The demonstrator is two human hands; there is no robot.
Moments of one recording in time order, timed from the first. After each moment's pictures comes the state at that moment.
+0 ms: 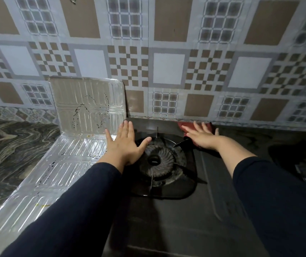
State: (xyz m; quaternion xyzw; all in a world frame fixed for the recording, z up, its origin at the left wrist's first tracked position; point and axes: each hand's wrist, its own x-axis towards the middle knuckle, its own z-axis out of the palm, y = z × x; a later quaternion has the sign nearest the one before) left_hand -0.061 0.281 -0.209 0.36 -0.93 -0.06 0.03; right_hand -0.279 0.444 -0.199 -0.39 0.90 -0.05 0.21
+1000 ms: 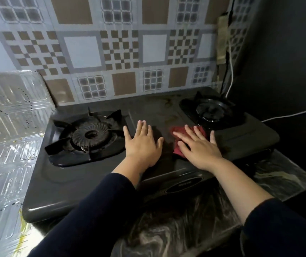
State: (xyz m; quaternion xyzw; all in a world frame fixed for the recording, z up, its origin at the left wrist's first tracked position) left_hand -0.074 0.513 -0.209 0.11 -0.99 -0.04 0.01; right_hand -0.132 0.689 -0.223 -0.24 0.97 -0.08 0.04
